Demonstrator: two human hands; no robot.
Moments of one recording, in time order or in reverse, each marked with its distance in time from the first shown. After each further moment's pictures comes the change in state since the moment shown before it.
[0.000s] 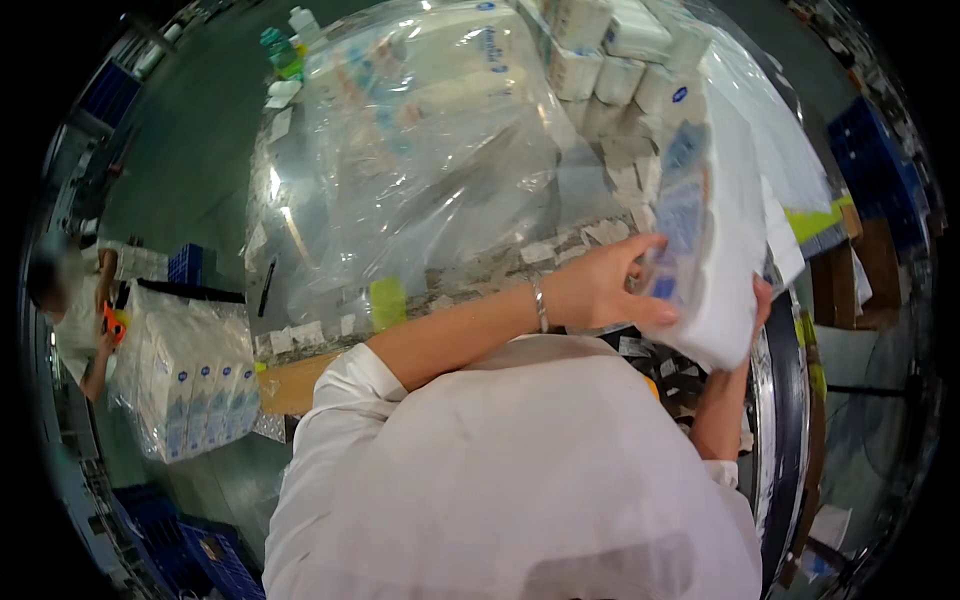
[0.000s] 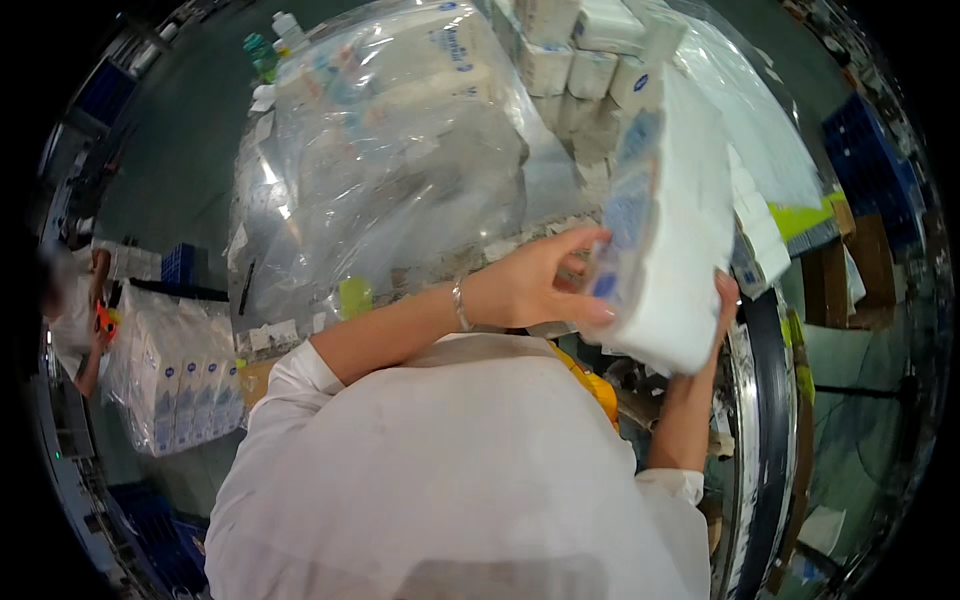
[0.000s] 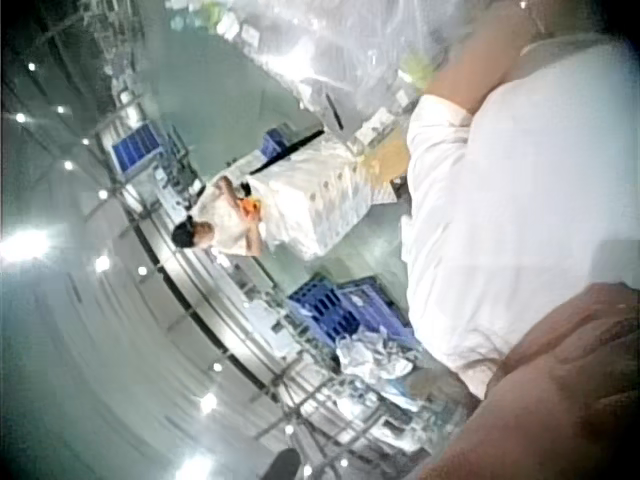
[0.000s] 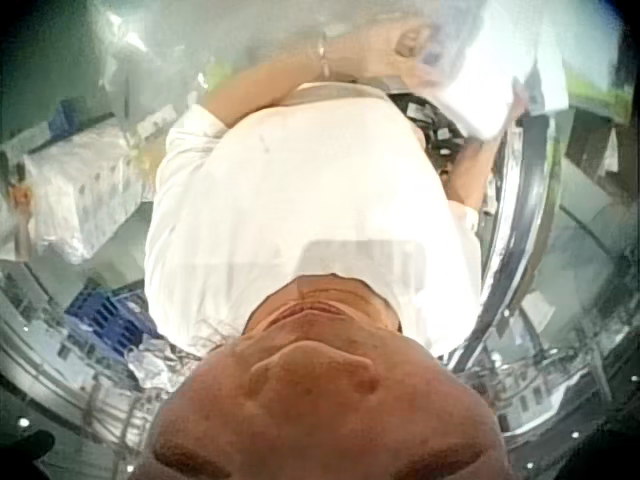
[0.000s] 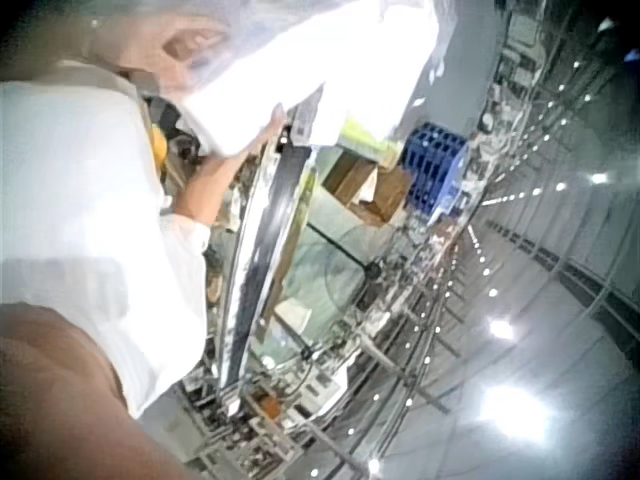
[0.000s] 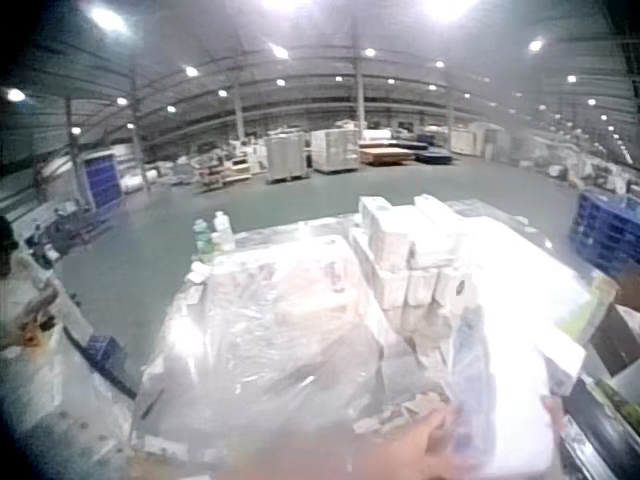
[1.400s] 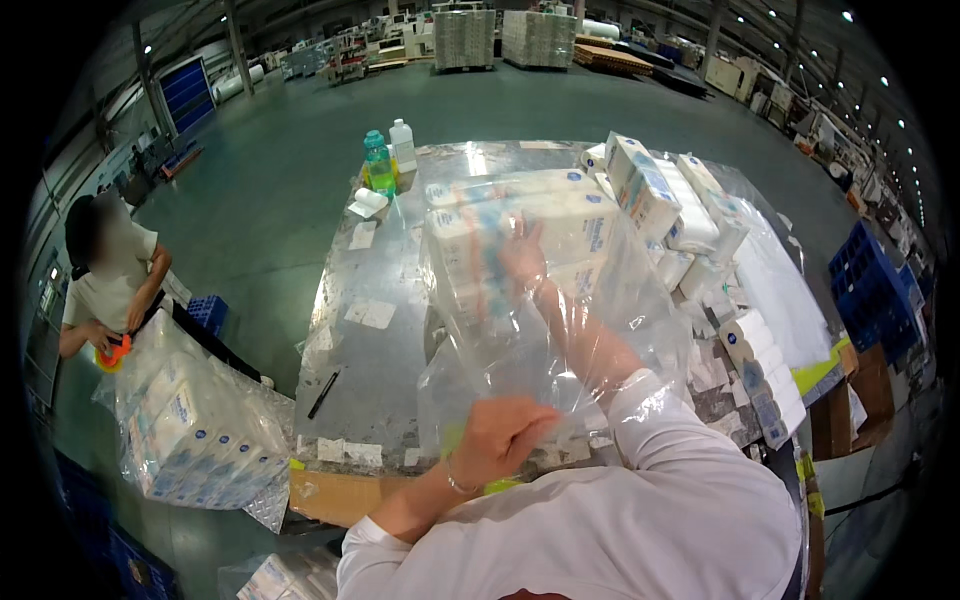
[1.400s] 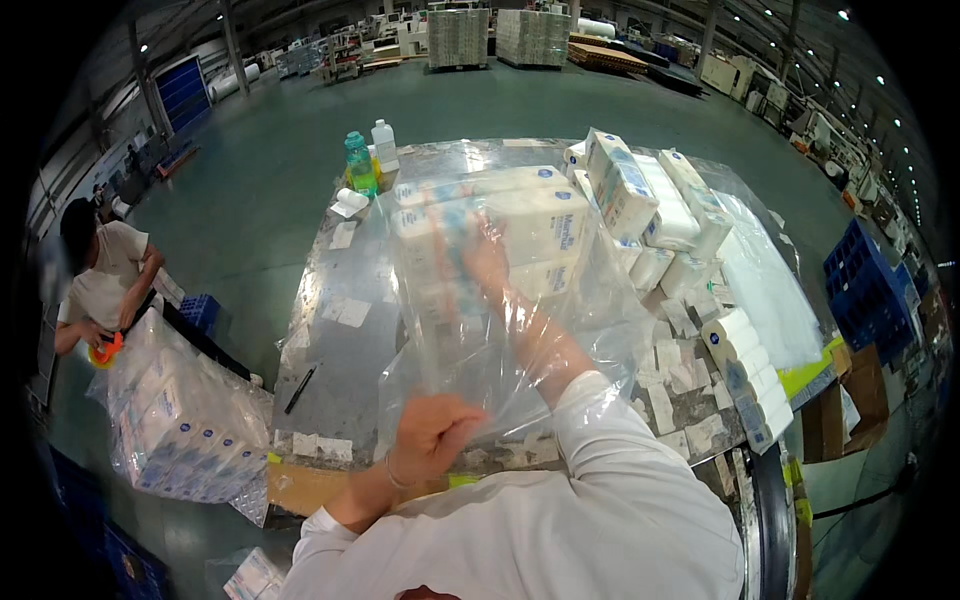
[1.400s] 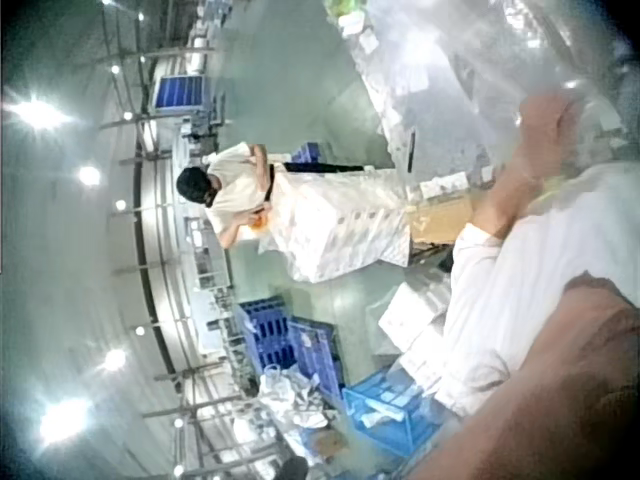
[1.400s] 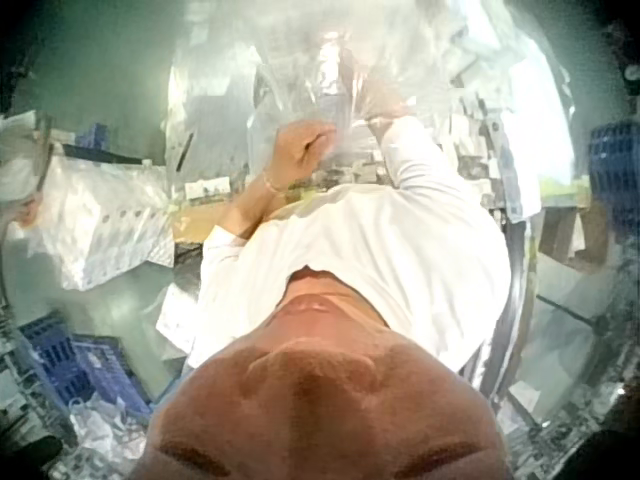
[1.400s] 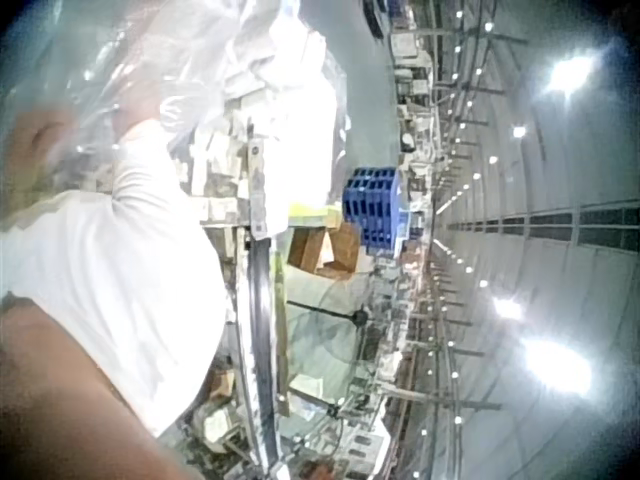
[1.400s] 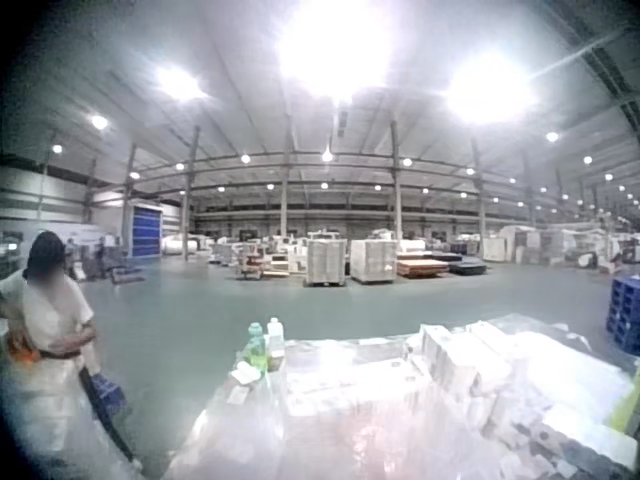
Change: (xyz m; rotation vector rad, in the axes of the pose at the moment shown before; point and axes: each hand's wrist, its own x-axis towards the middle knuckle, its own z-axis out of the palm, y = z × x) left_hand -0.162 0.020 -0.122 0.591 0.700 0.571; right_hand 0.242 0.268 0.359 -1.252 -0.255 -0.484
